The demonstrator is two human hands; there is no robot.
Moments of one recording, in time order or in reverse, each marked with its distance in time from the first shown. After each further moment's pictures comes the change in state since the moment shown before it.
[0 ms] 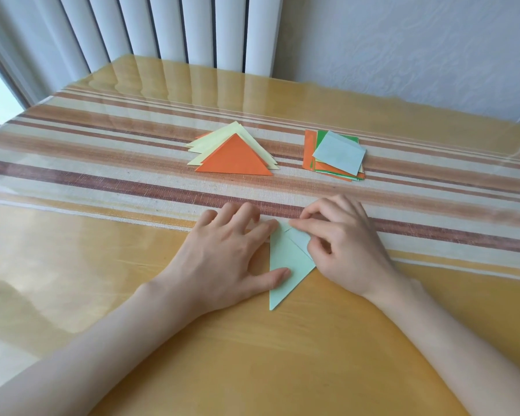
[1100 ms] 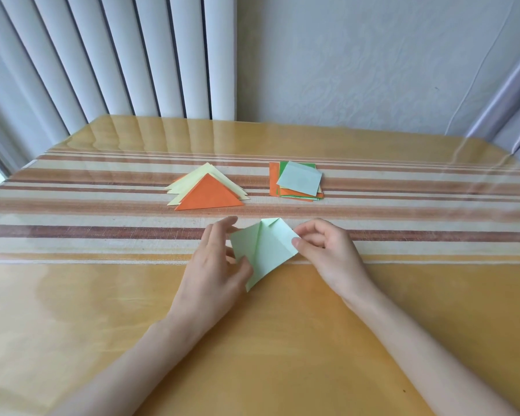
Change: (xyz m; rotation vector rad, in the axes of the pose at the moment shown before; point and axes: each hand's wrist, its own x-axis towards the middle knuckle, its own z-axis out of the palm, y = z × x) left_hand 0.002 0.021 -0.005 -0.709 0.177 -0.285; right_hand -0.012 -0.022 -0.028 0.792 0.074 0.819
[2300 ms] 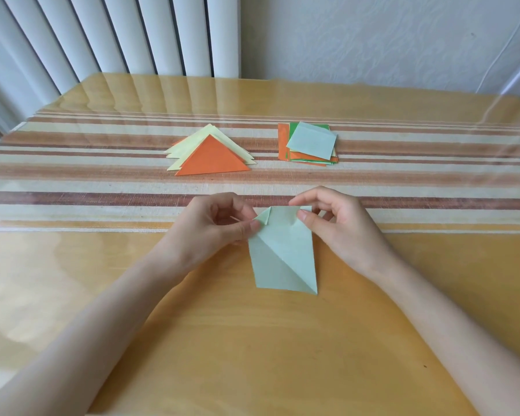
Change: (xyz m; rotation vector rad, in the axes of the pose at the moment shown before) left_hand 0.023 -0.004 -0.022 -0.493 -0.279 -0.230; right_hand 0.001 0.006 -0.003 -0.093 -0.171 -0.215
